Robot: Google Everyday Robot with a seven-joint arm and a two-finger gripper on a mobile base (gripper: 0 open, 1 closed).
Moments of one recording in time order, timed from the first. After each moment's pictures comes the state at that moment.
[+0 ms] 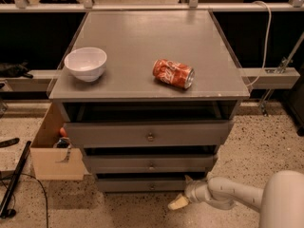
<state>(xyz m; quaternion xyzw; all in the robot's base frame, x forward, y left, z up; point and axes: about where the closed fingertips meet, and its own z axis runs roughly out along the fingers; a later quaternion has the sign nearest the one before) 0.532 -0.133 0.208 -0.42 0.83 0.21 0.30</state>
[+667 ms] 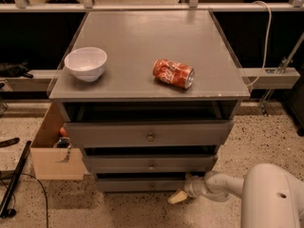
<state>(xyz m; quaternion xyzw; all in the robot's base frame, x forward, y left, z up) 0.563 -0.142 0.174 -0.42 0.84 0.19 0.28</state>
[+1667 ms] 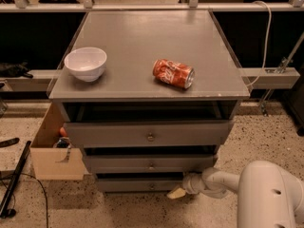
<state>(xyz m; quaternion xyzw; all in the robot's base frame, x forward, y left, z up) 0.579 -0.134 0.179 -0.43 0.83 0.18 0.29</state>
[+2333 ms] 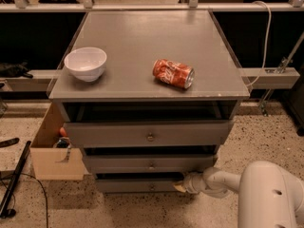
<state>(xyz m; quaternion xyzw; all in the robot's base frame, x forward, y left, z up) 0.579 -0.134 0.179 -0.43 0.83 0.18 0.29</state>
